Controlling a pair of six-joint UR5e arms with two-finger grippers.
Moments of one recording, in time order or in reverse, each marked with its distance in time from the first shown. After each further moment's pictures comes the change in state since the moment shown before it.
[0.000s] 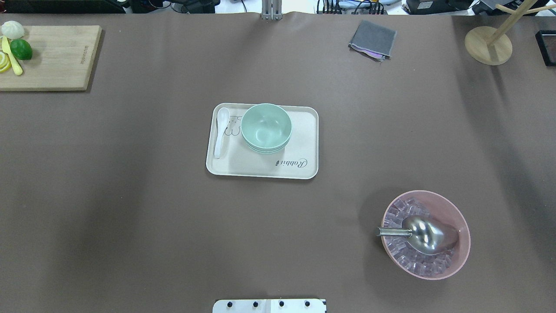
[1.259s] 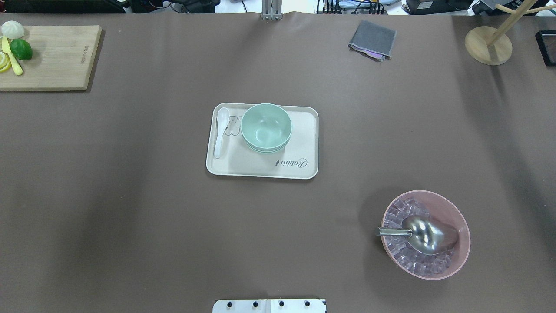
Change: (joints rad) left arm -0.007 0.007 -0.005 -0.005 -0.004 -0.002; right arm 0.012 -0.066 0.034 0.001 -0.003 0.009
